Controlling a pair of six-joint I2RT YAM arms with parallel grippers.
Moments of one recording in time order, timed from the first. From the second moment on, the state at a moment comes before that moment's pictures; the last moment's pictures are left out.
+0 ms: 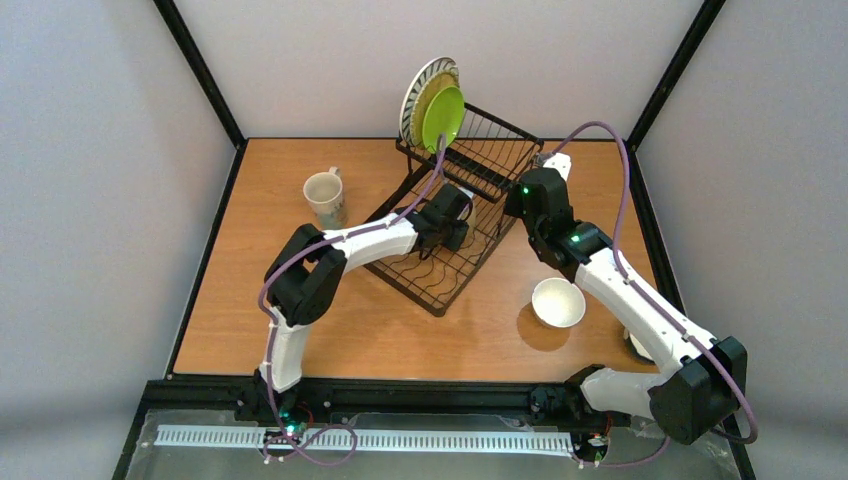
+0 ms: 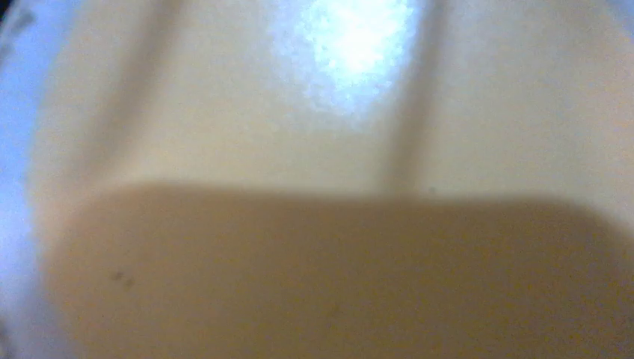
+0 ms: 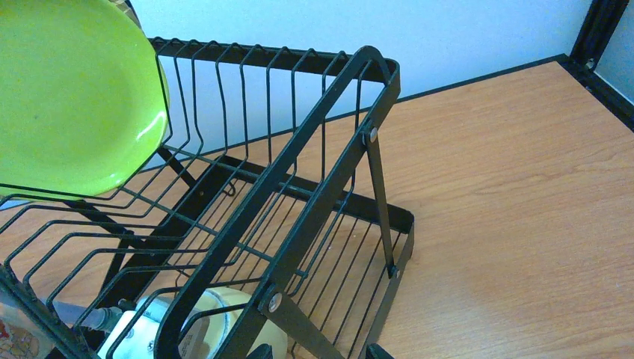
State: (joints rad) left arm -0.79 2.05 1.50 -0.33 -0.20 -0.23; right arm 0.50 1.22 1.08 -0.34 0.45 0.49
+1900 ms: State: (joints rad) left arm -0.79 1.21 1.09 -0.38 -0.34 -0.57; right arm 0.76 1.36 1.29 -0.35 0.38 0.09
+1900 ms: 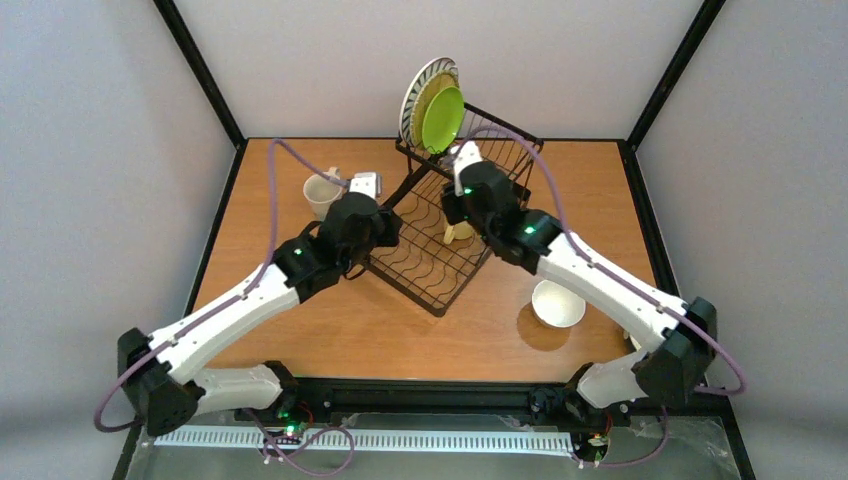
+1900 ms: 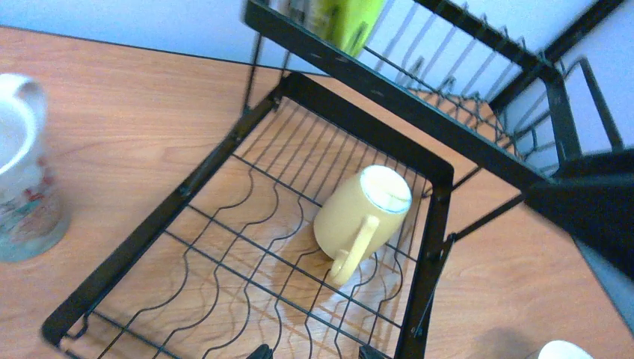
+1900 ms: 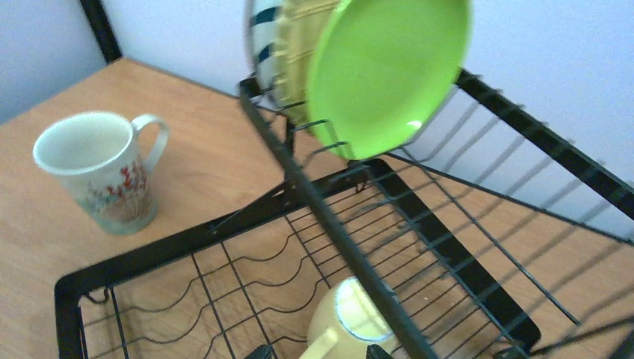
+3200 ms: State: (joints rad) left arm -0.79 0.62 0.88 -0.66 -0.65 -1.05; right arm 1.00 2.14 1.38 -0.04 1.16 -0.30
